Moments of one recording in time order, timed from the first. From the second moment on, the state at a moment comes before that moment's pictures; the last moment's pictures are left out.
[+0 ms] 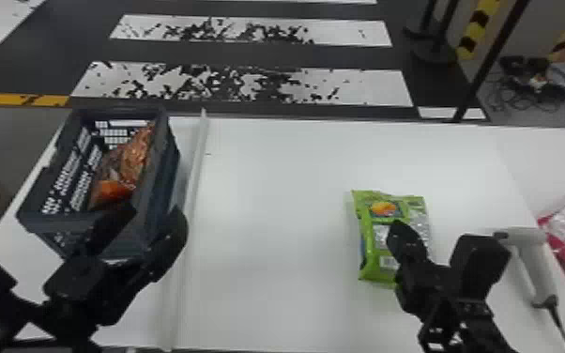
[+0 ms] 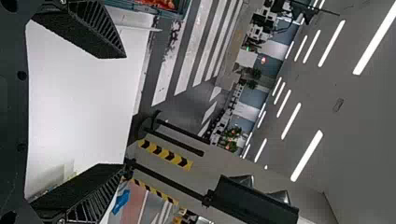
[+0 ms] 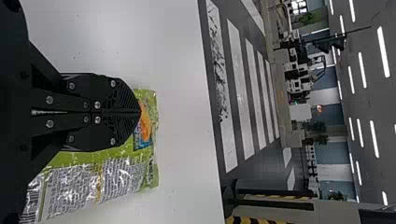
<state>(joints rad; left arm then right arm) 0.76 0.06 0.18 -2.33 0.46 0.25 -0.39 0.54 -0.14 0.14 -2.03 -0.25 0.28 -0.19</state>
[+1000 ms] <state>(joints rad) 0.76 0.05 0.19 -2.32 0.46 0.22 -0.39 0.53 -0.15 0.15 -1.90 -0.23 0.15 -0.15</state>
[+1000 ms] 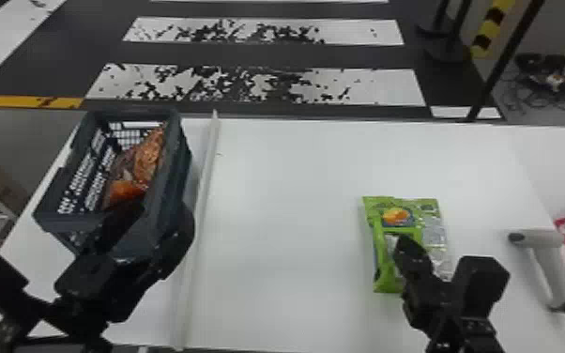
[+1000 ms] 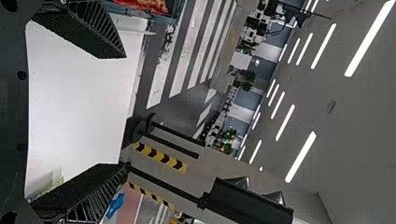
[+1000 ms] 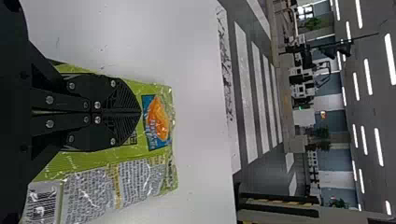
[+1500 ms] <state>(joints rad) 0.76 0.05 0.19 -2.31 0.46 0.19 -0.39 0.67 -0.21 -0.10 -2.15 -0.26 0.18 0.01</state>
